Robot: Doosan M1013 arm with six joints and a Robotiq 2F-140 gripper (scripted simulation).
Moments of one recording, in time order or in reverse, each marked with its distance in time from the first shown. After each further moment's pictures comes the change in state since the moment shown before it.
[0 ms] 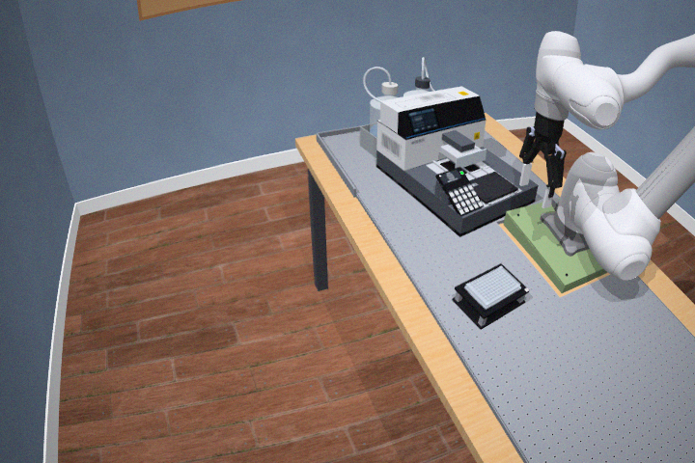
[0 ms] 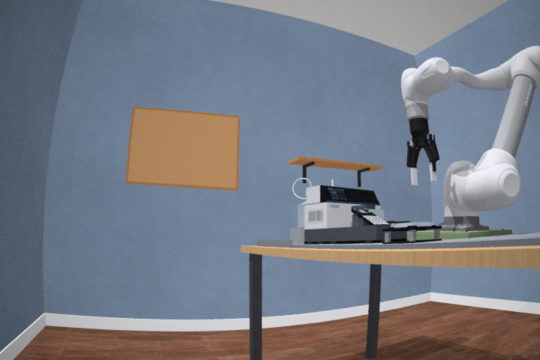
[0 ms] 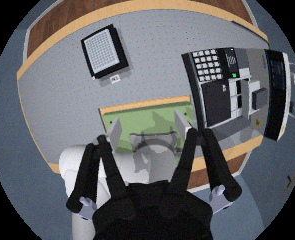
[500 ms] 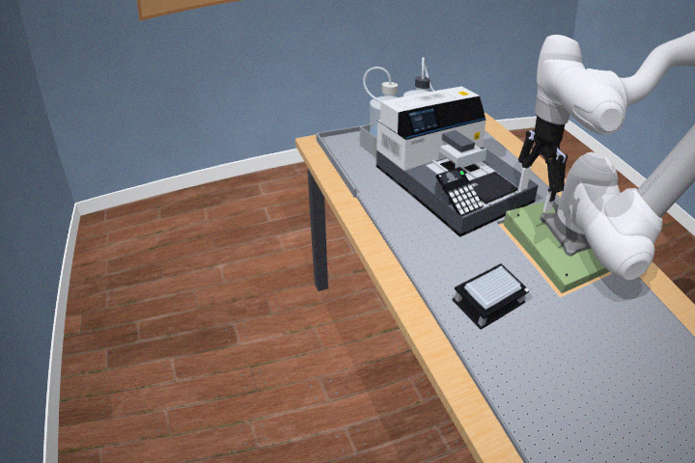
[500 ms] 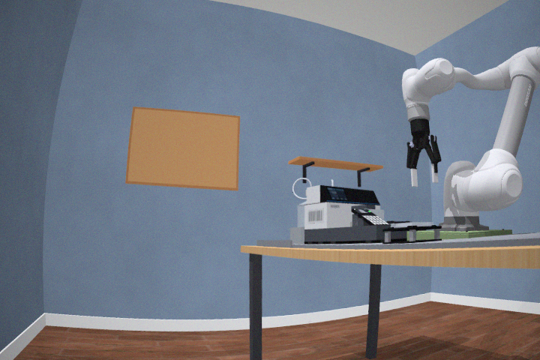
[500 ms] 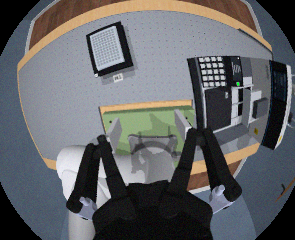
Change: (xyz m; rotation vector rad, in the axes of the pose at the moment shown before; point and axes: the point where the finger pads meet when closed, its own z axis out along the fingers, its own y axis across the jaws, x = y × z) arm 0.004 -0.008 0.006 -0.001 0.002 -0.072
